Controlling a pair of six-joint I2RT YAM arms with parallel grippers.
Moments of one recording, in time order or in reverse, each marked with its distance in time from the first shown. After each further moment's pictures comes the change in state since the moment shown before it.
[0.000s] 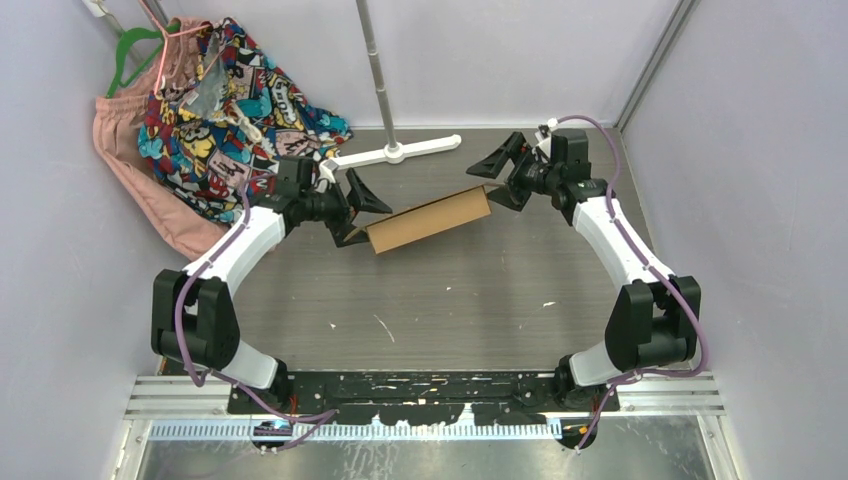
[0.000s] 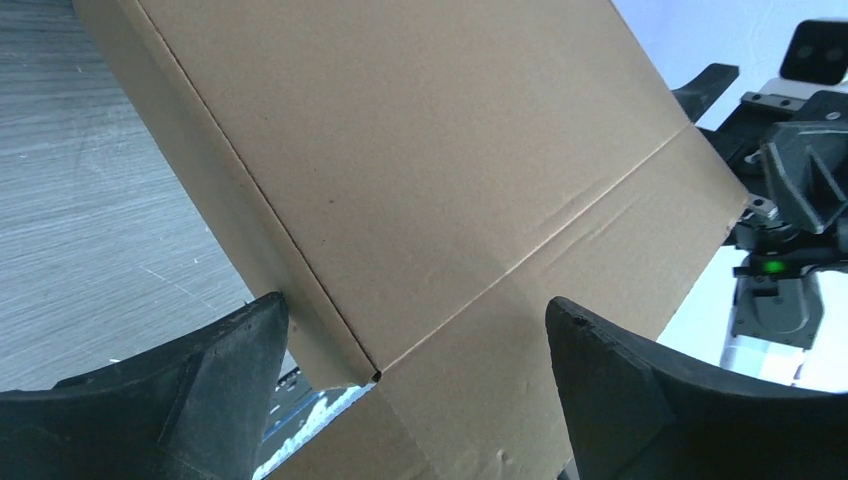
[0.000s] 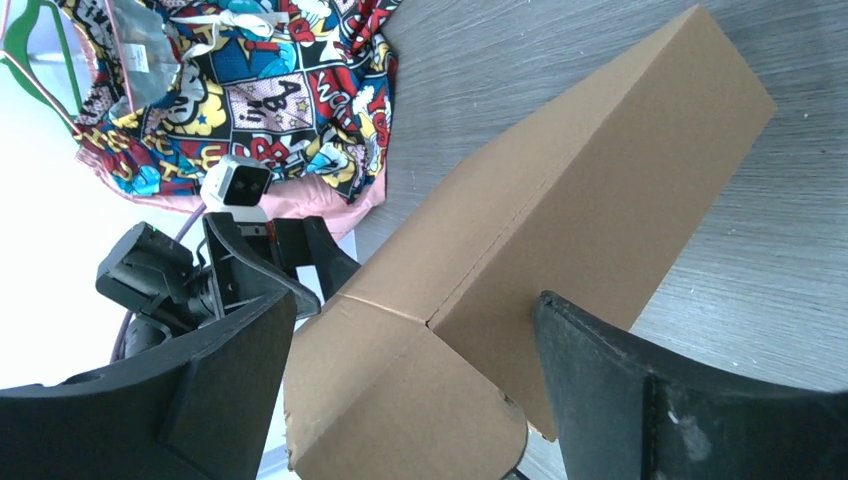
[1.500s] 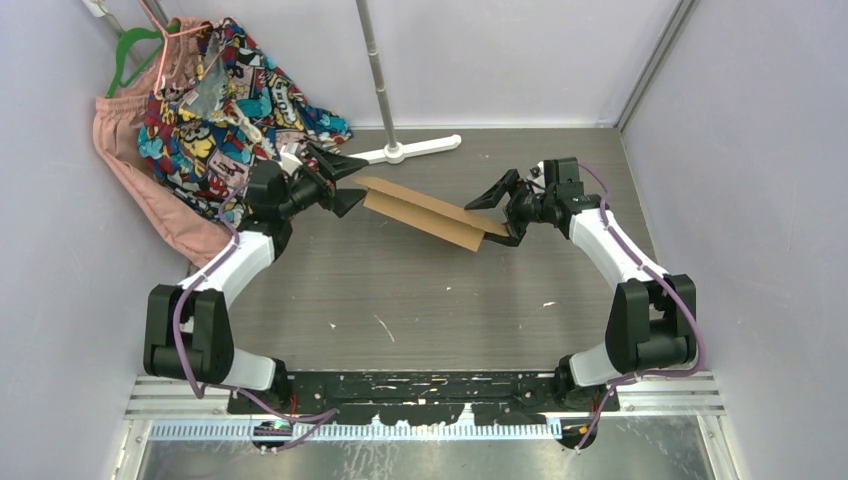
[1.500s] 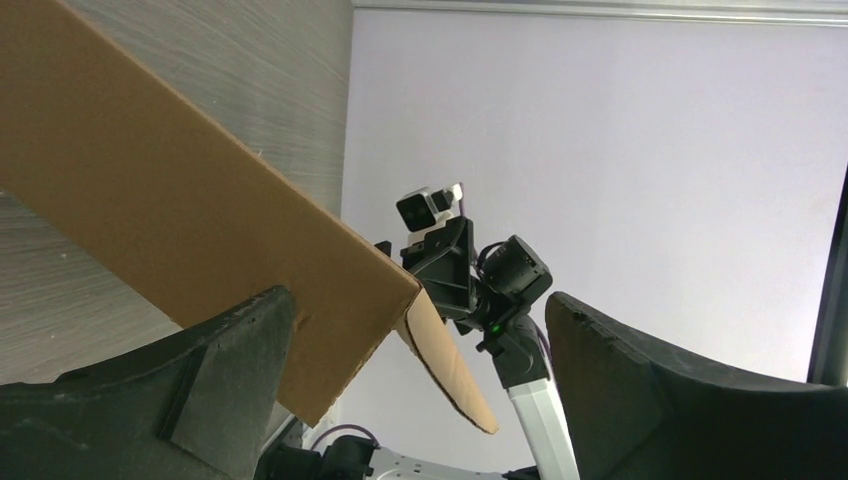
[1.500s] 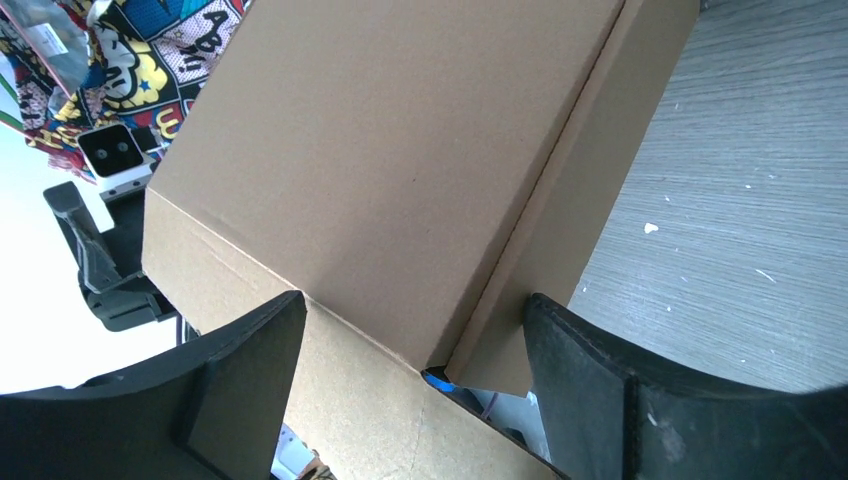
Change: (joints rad) left arm 0.098 -0.077 -0.242 0.818 -0.042 -0.525; right arm -0.004 -0.014 -0.156 -0.118 -0.111 0.118
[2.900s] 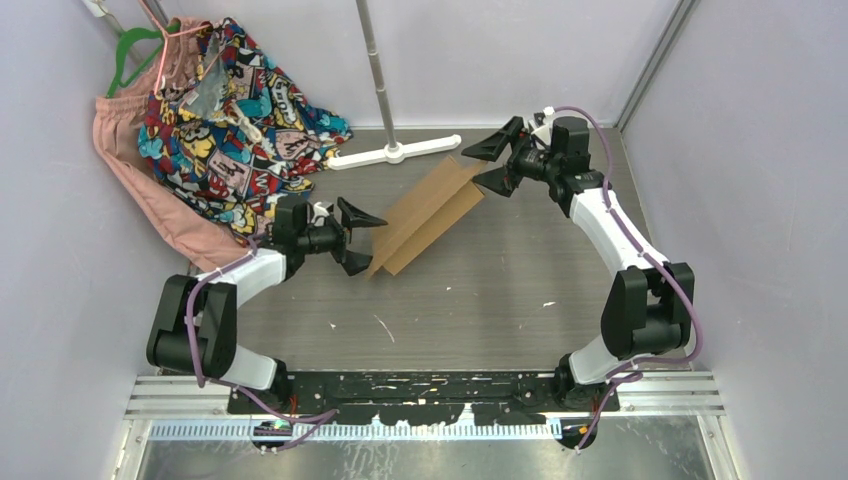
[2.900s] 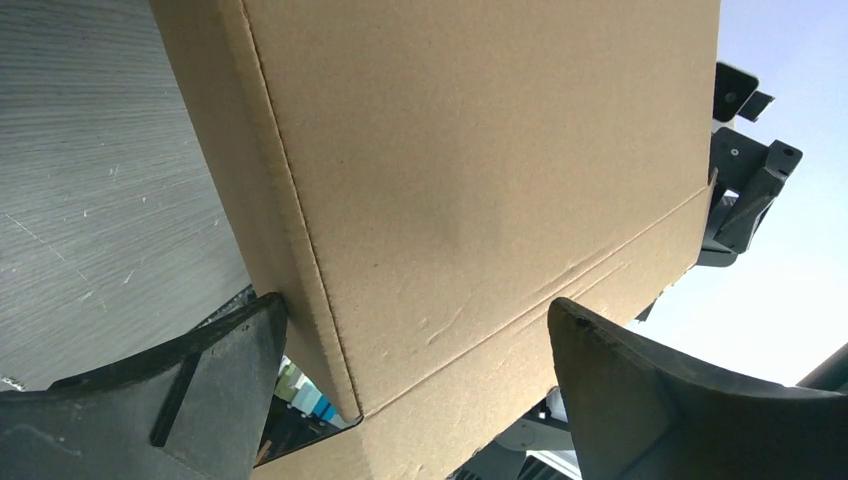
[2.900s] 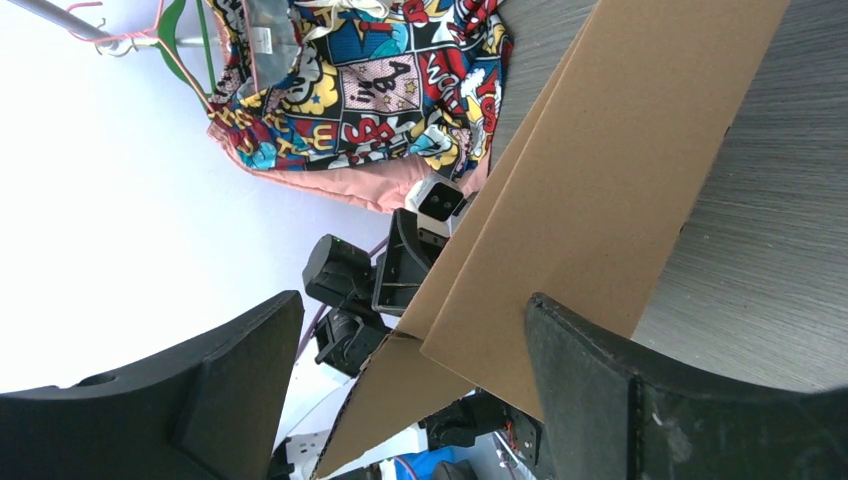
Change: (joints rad) left arm -0.057 0.023 -0.200 -0.205 0.186 -0.024; right arm -0.007 0.081 0.194 0.302 -0.047 0.076
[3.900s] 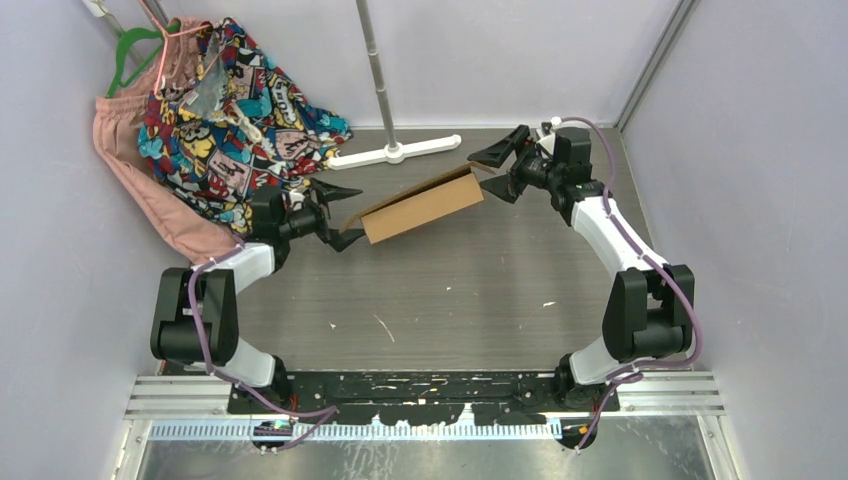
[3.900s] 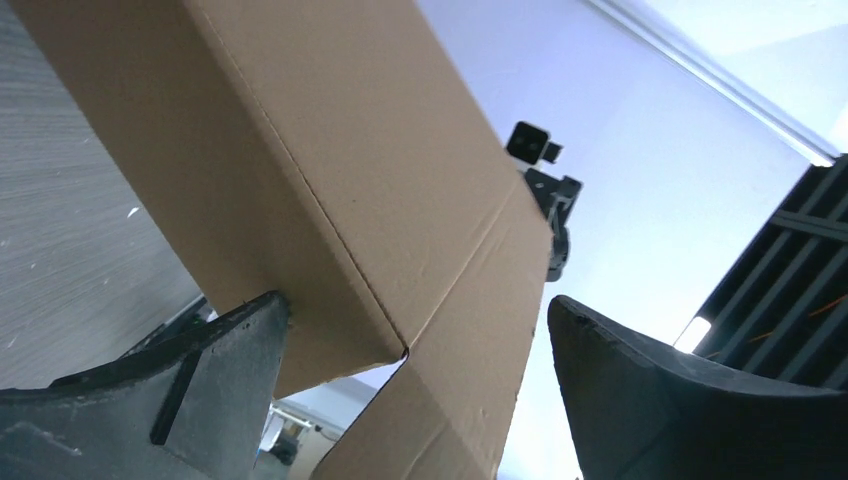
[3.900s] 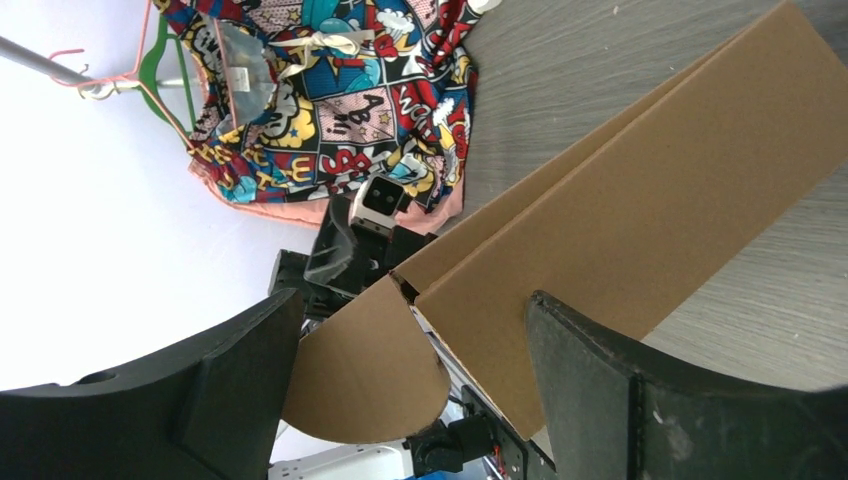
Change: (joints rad) left arm 0.137 0.050 0.029 0.209 0.045 -0.216; right arm -0.014 -0.014 -0.081 0.071 0.052 0.014
